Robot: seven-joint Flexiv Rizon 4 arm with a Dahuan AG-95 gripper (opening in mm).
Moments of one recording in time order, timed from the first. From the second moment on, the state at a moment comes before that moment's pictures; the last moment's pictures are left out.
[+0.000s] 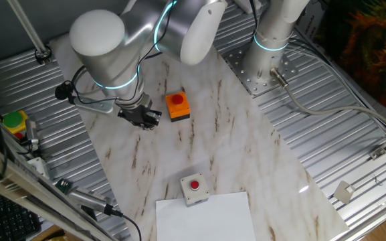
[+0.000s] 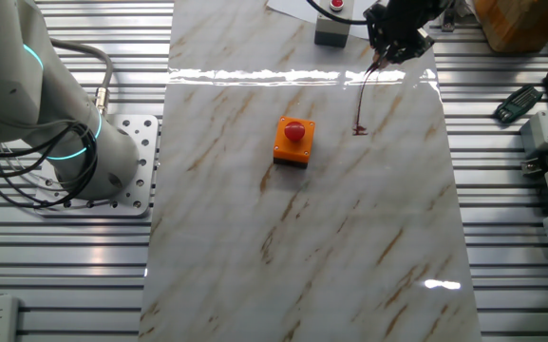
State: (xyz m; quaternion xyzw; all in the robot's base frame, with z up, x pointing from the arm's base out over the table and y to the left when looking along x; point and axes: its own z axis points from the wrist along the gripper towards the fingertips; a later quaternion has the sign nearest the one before) arm 0.550 0.129 0.167 0.39 -0.92 -0.01 0.05
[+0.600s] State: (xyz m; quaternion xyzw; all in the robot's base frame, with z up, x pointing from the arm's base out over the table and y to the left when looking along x) arm 0.549 0.129 0.168 0.39 -0.92 -0.02 0.03
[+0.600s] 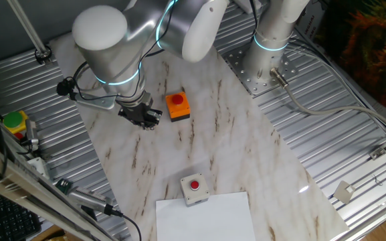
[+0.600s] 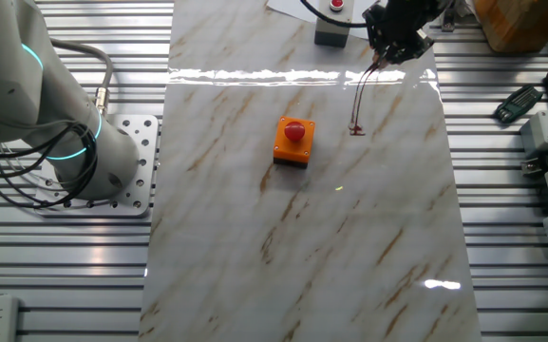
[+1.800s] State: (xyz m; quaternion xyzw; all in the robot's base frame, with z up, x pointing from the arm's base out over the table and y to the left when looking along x) arm 0.551 0.129 0.167 0.39 -0.92 -0.05 -0.03
